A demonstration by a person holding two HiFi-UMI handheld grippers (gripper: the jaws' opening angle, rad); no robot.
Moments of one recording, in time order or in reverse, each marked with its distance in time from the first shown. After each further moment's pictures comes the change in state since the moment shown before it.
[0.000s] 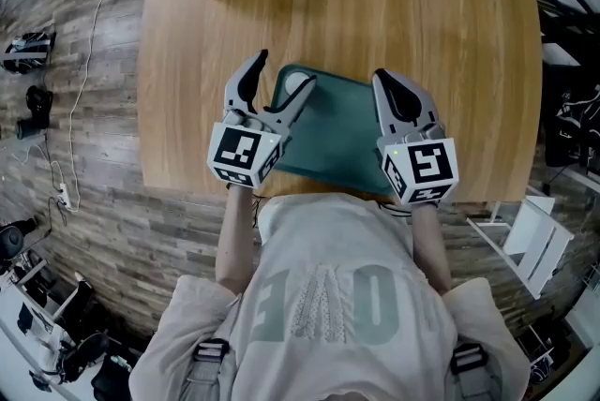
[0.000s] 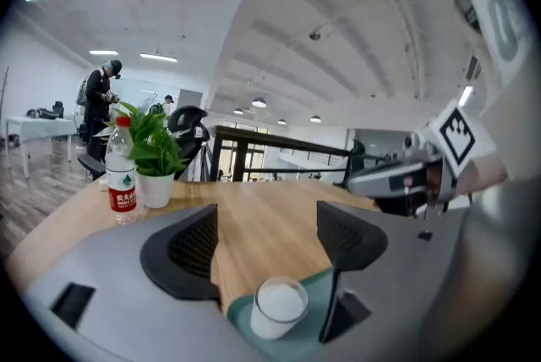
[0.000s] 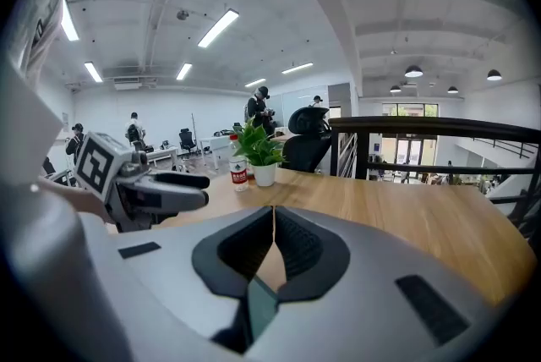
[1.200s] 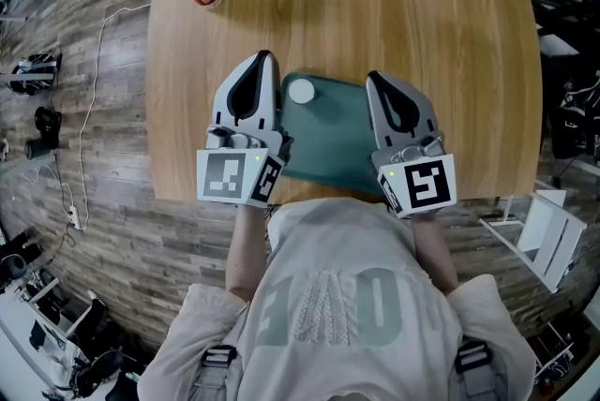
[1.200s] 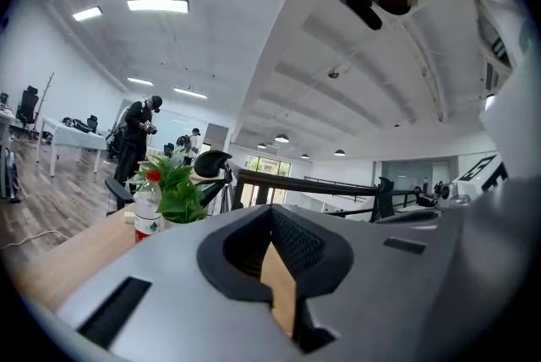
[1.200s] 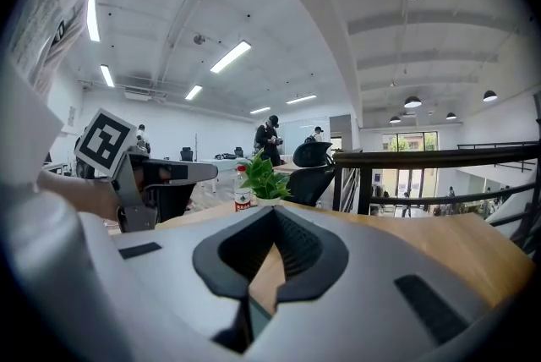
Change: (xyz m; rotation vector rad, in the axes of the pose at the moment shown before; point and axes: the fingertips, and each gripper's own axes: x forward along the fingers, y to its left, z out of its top) left arm -0.036 0.015 0.089 -0.065 -0.258 0.168; right arm -0.019 0.029 0.047 -0.074 -0.213 -0.005
